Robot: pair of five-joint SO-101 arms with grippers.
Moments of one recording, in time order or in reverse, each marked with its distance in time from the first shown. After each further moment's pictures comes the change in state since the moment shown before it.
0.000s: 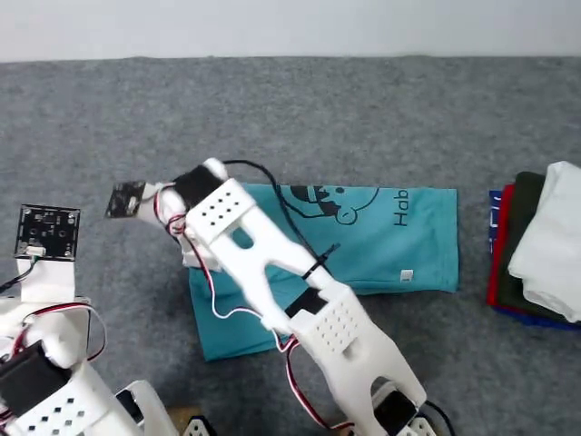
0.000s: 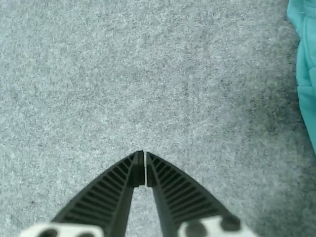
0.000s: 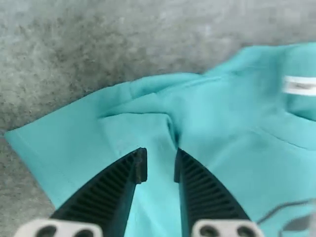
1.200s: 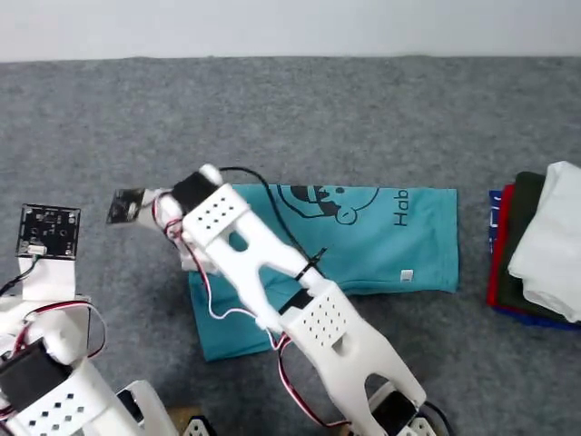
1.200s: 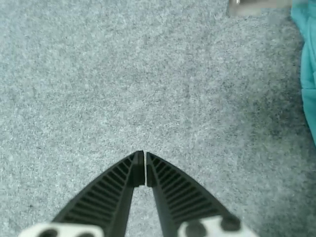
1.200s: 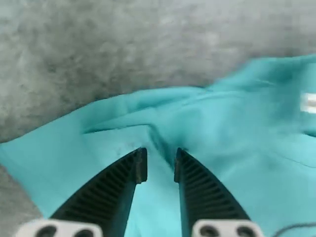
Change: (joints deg) left arm 0.0 0.0 2.5 -2.9 0.0; right arm -0.8 6.6 -5.5 0.4 0.0
